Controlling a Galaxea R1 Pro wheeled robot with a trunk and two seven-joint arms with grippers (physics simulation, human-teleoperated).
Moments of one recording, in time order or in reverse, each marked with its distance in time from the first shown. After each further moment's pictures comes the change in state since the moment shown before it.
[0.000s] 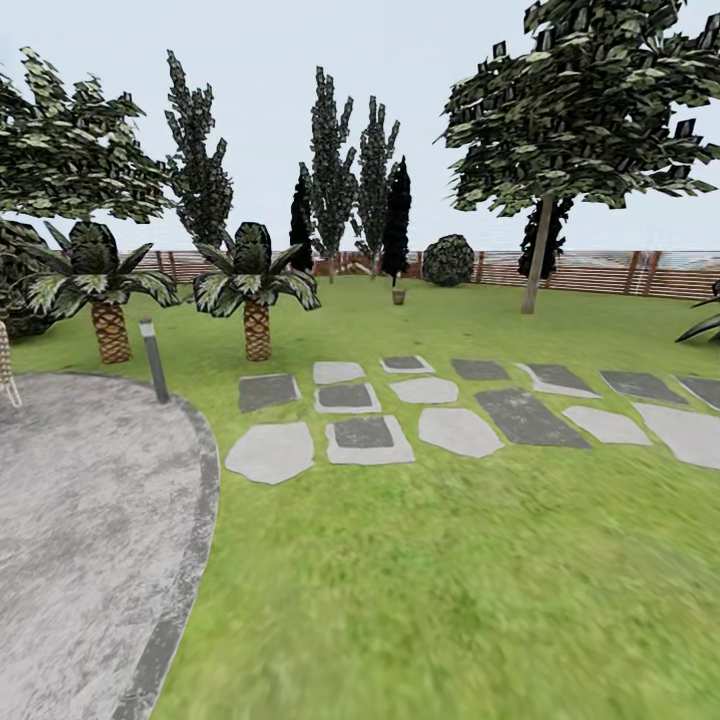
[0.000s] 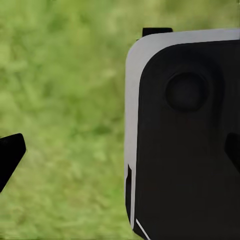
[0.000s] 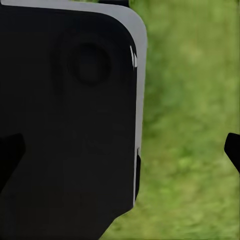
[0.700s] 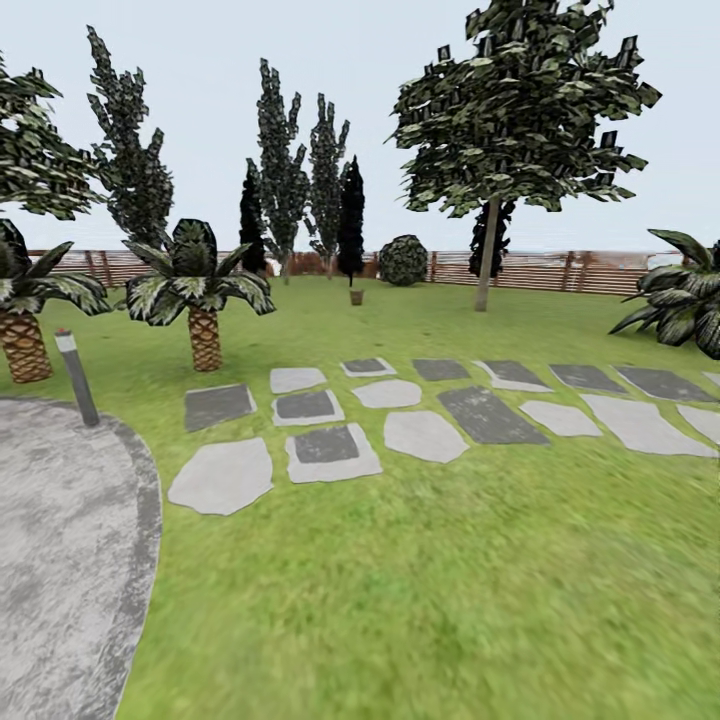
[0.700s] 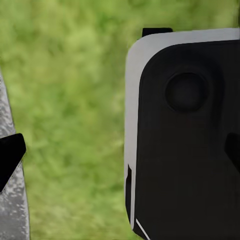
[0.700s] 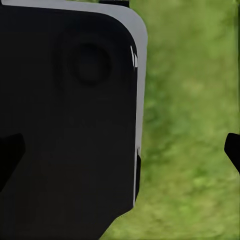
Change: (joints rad) left arm 0.000 0.000 0.000 0.000 0.000 0.000 0.000; right arm 0.000 0.000 0.001 -0.001 0.001 0.000 0.001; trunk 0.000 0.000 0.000
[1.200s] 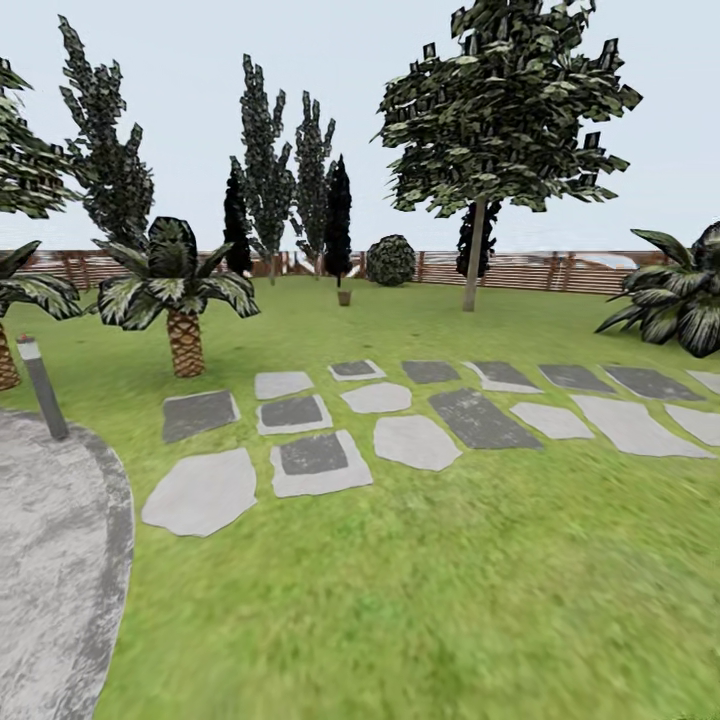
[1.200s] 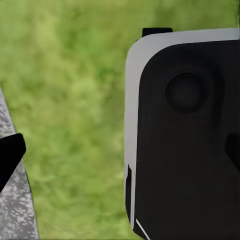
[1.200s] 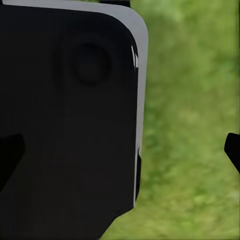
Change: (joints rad) left arm 0.000 0.000 0.000 0.000 0.000 0.000 0.000; right arm 0.000 0.000 0.002 0.000 0.001 -0.001 0.002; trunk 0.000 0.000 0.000
